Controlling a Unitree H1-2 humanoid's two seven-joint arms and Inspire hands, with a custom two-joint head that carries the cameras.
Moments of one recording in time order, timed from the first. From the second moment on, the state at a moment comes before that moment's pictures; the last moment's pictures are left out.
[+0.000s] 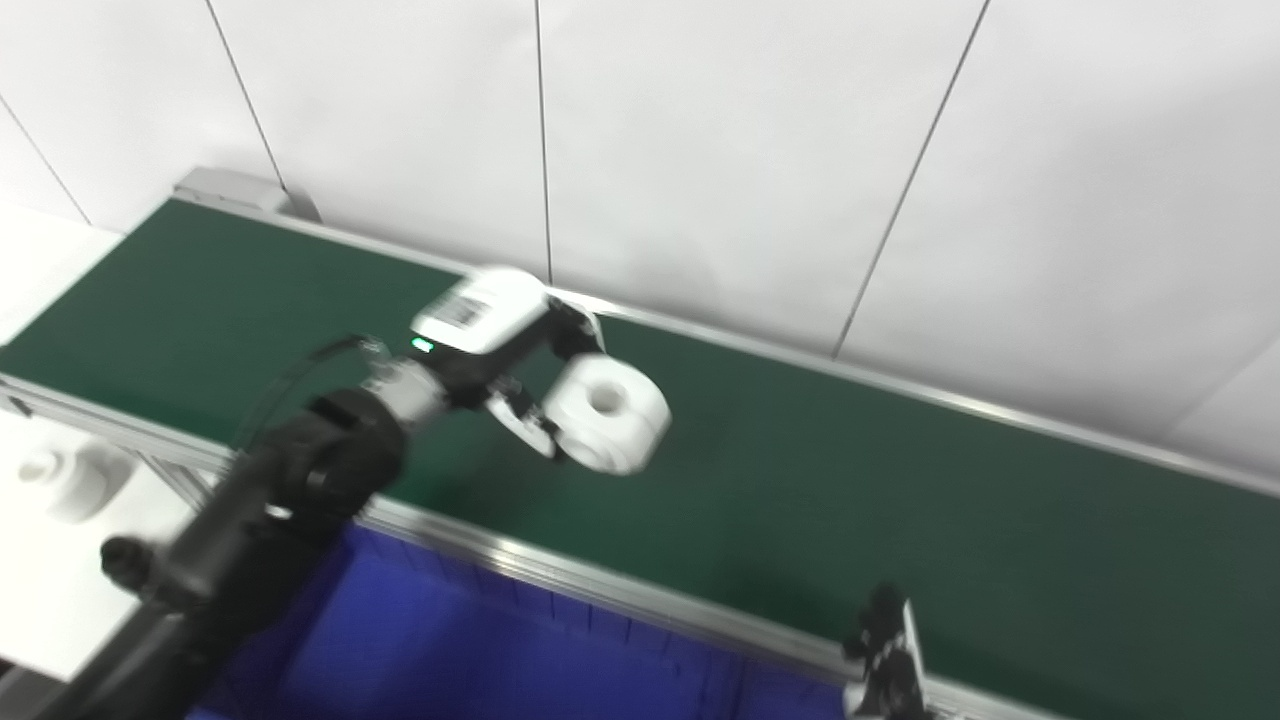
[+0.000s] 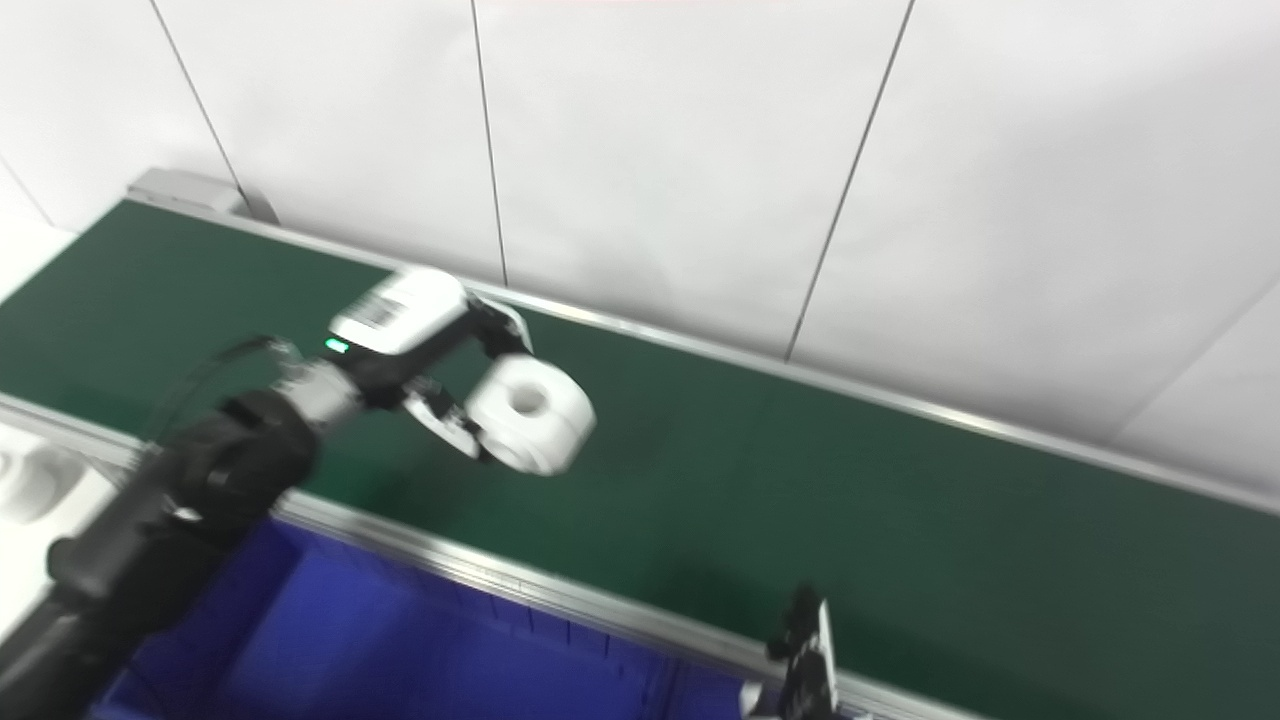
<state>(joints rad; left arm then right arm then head) -0.19 0.51 -0.18 -0.25 0.68 -0.05 -0.29 0.53 0.06 0.25 -0.23 -0.07 -0.27 -0.02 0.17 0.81</state>
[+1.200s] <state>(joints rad) 0.39 0.52 -0.02 -0.51 0.75 -0.03 -0.35 0.49 -0.02 0.21 -0.28 0.05 -0.16 0.04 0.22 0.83</state>
